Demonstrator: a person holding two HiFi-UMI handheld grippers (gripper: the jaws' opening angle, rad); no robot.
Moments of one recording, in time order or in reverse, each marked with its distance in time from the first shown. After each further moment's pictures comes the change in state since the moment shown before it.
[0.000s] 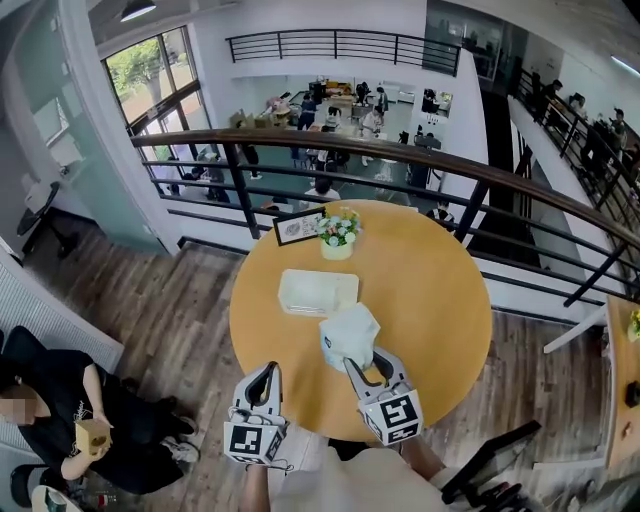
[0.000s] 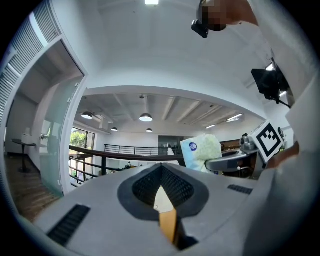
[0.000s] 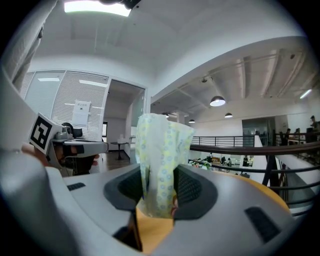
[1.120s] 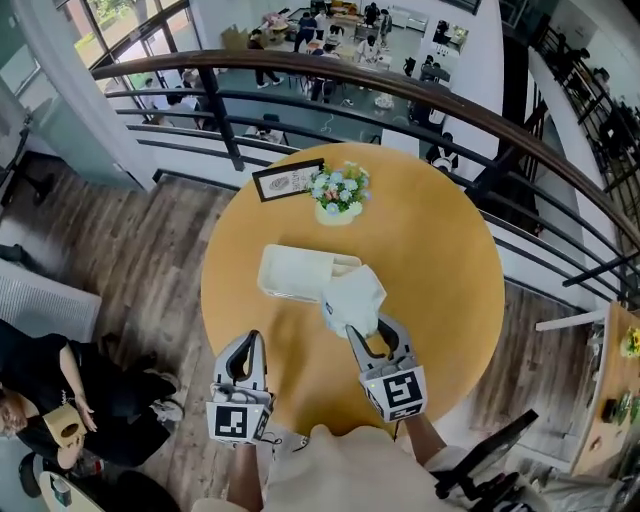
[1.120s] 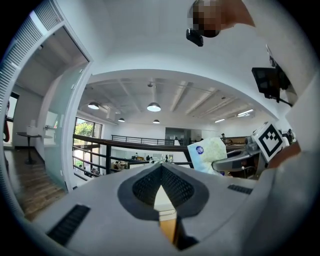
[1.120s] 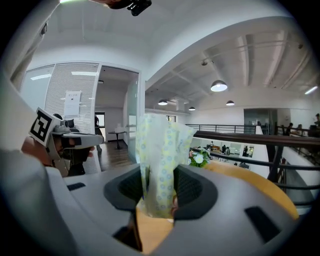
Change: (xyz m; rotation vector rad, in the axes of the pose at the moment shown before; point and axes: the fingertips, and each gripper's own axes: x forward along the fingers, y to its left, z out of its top) left arm 0.083 0.042 -0.039 -0.047 0.092 0.066; right arm 0.075 -0.069 -0.039 0.008 0.149 0.006
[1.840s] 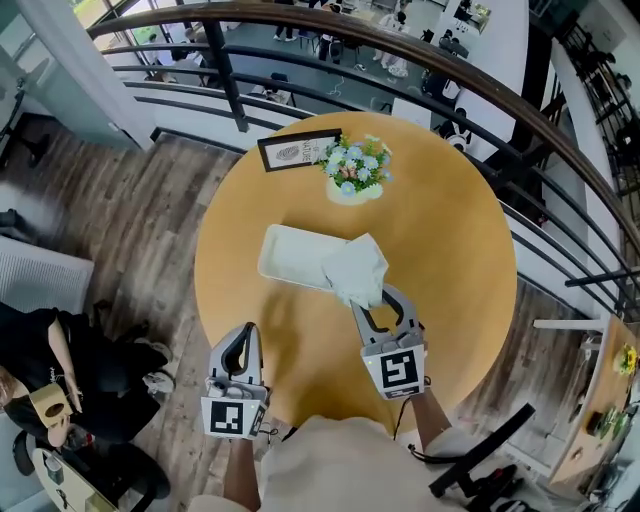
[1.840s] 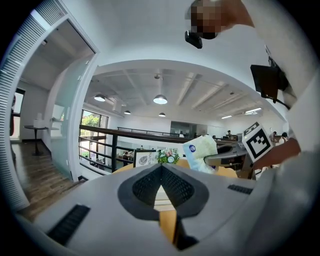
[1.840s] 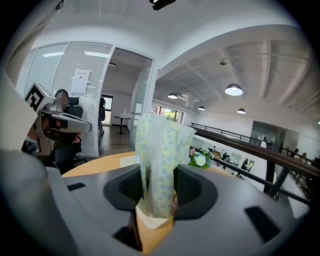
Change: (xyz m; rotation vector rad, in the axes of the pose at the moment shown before) left arm 0.003 0.014 -0.027 -0.053 0.087 0.053; right arm 0.050 -0.021 -0.003 -0.213 0.086 0.019
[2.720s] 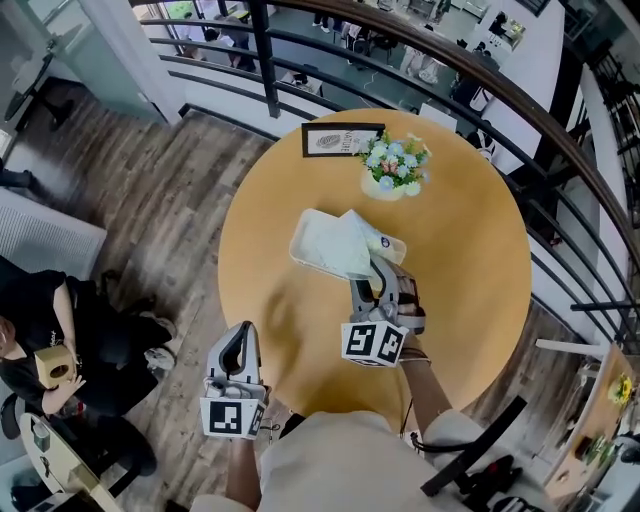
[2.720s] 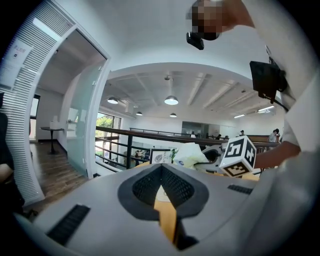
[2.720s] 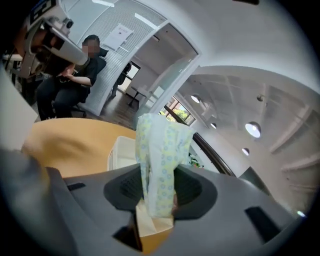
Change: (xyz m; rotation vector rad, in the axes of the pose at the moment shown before) left arm -0.048 0.032 -0.009 -0.032 -0.004 0.148; right arm 0.074 0.029 -0.008 -0.549 0.122 -0.091
